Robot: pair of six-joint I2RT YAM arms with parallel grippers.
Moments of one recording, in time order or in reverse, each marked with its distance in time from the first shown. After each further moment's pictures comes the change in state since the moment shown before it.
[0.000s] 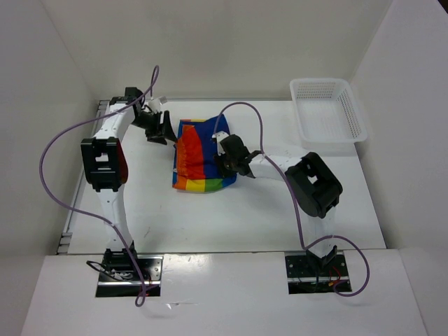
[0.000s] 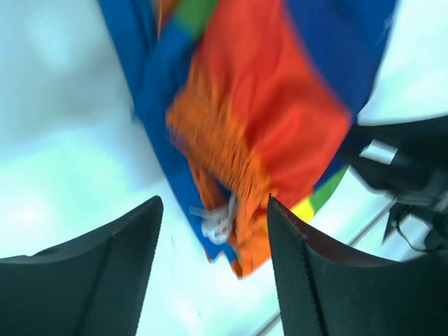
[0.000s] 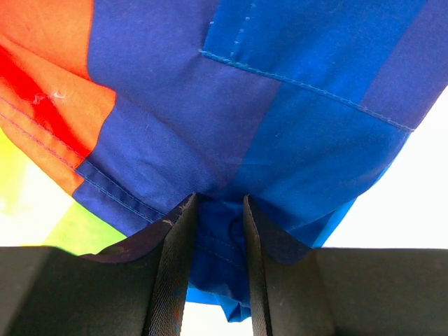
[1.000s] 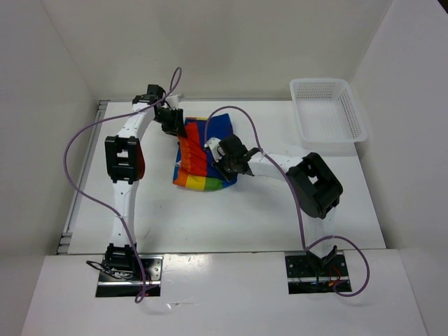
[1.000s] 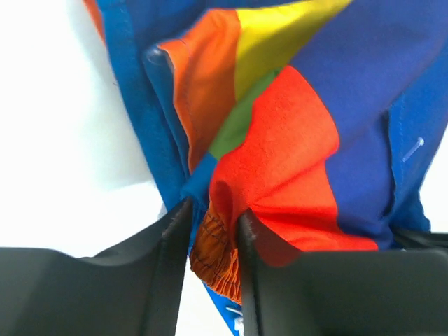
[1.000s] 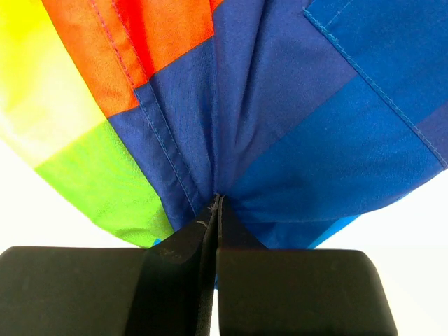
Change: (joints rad) left arm -0.095 0.312 0.396 0.061 -0.092 0.002; right arm 0.011 -0.008 0.044 -0.165 -0.086 -0.304
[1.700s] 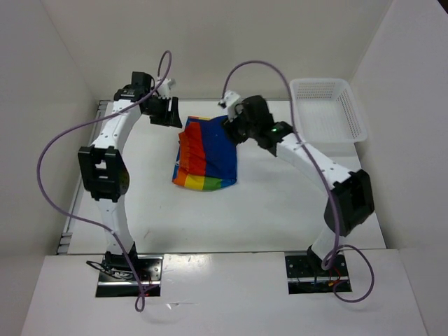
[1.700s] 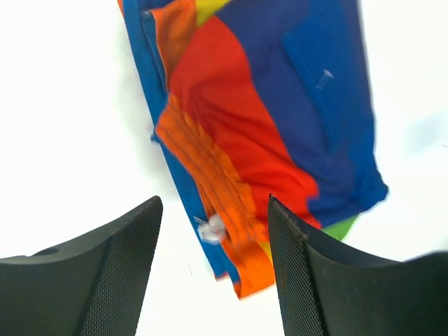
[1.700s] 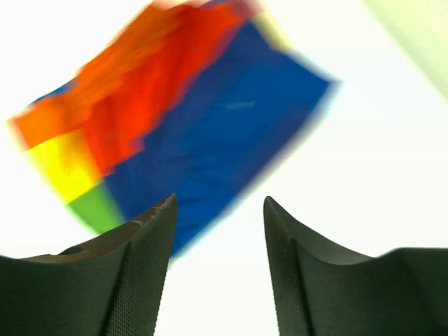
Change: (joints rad) left arm -0.015 -0.414 -0.303 0.070 -0.126 0.000; right arm -0.078 -0.229 0.211 -0.115 0.013 -0.061
